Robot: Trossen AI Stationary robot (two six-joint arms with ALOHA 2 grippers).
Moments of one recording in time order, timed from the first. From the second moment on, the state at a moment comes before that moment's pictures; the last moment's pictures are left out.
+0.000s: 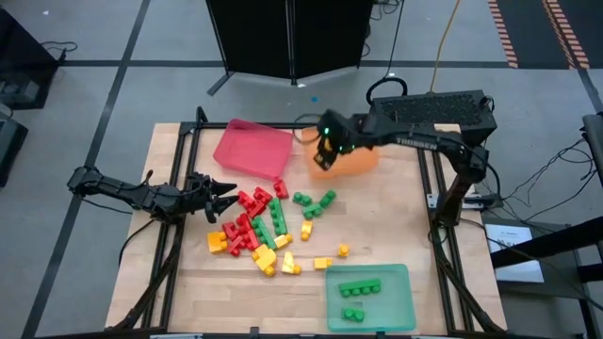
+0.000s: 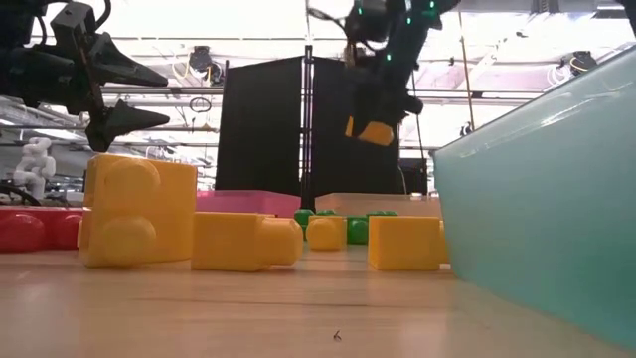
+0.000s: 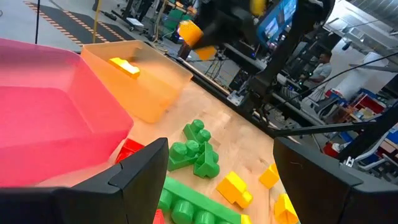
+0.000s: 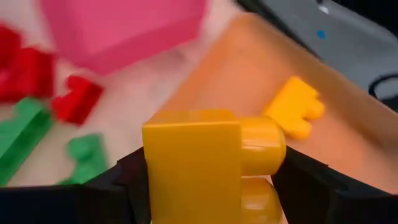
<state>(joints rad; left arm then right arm) -0.26 0.22 0.04 0.10 -0.53 -0.60 -0.39 1.76 1.55 -0.86 0.16 0.35</state>
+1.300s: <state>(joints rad) -0.26 0.22 0.04 0.09 -0.53 -0.62 -0.05 1.76 1.63 -1.21 0.03 0.71</state>
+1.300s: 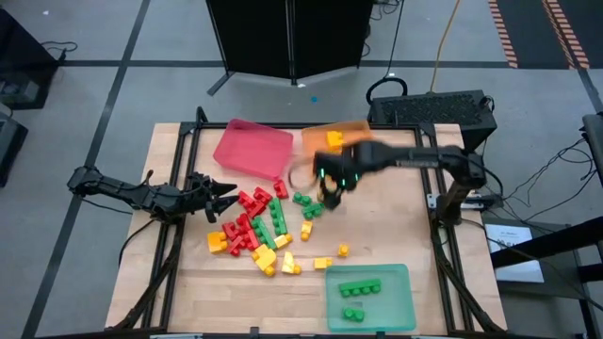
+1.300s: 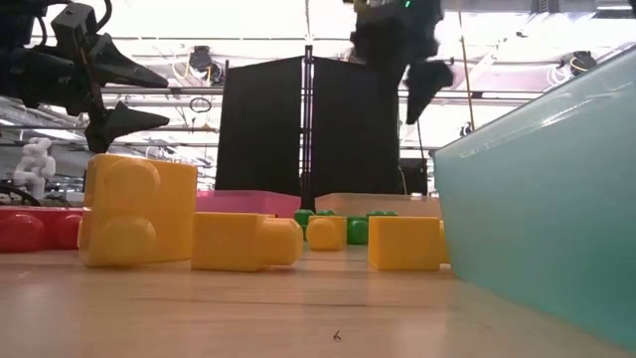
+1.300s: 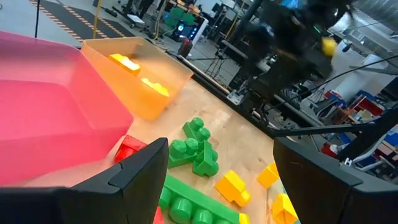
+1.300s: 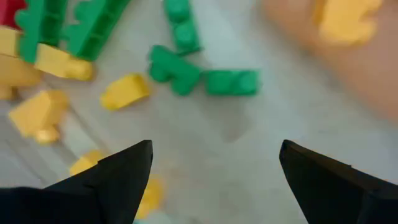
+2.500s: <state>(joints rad) -0.26 0.22 0.04 0.09 -0.47 -0.62 0.36 1.76 1.17 -0.73 0.12 1.83</state>
